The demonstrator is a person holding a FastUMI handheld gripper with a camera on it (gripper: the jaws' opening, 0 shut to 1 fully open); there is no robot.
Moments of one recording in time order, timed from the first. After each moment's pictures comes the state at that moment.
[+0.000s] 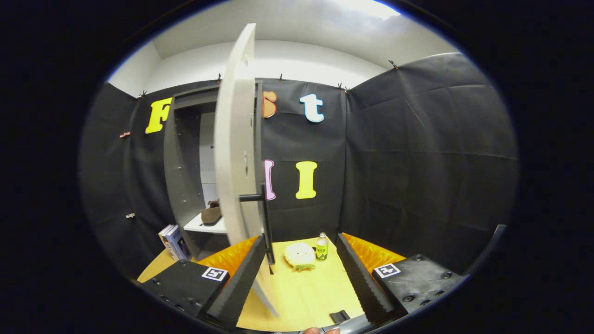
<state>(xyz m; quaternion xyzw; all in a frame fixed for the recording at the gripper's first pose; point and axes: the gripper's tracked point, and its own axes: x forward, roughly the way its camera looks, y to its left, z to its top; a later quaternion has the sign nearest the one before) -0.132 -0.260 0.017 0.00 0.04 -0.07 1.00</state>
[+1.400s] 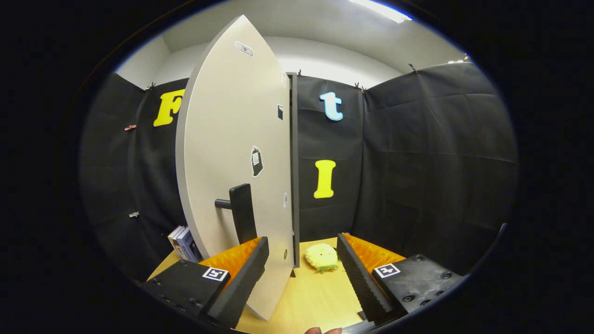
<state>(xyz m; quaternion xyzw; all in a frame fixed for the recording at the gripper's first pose) -0.107 -0.121 -0.004 -0.01 0.03 -0.05 1.00</state>
